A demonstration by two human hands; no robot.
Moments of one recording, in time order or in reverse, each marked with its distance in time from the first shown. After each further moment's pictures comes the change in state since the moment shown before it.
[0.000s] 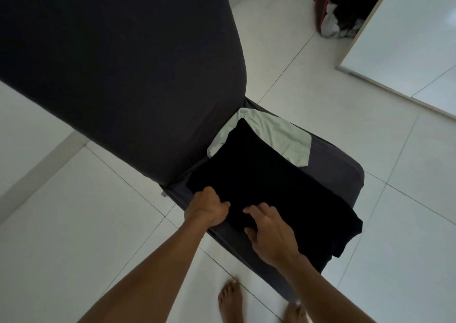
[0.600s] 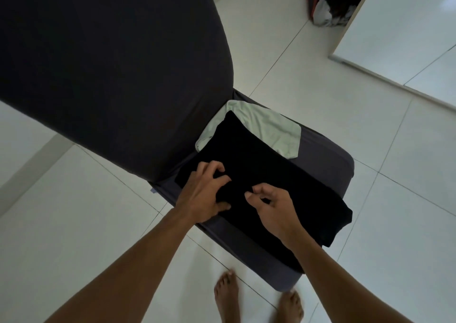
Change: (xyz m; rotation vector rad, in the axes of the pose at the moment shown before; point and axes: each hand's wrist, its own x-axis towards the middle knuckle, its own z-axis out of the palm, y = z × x) left_hand 0.006 0.002 -0.007 0.412 0.241 0.751; right_hand 0.016 0.017 -0.032 0.889 0.140 0.246
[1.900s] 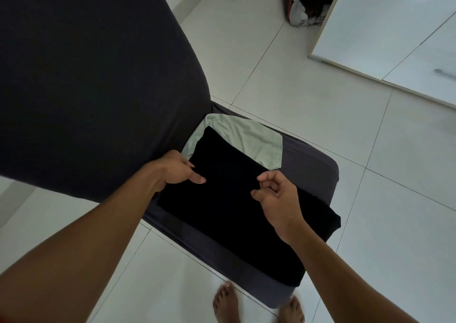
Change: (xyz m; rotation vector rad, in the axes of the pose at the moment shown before) left_hand 0.092 -0.031 -0.078 -0.686 -0.414 -0.708; right_hand 0.029 -0.026 -0.036 0.375 0.203 0.137
